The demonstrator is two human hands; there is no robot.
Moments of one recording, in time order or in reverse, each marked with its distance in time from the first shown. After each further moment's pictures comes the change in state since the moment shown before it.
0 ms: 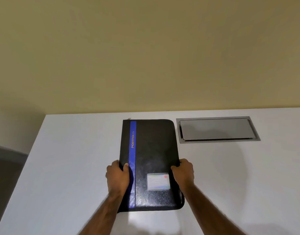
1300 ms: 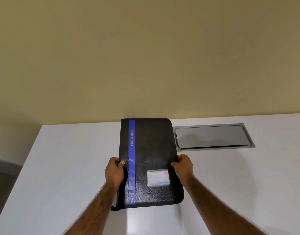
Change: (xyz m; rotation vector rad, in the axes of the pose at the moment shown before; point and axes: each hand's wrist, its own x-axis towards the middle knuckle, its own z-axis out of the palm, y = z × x) left_hand 0.038 0.032 0.004 -0.250 -0.063 -0.062; right_hand 0.050 -0.011 -0.018 0.179 0.004 -0.069
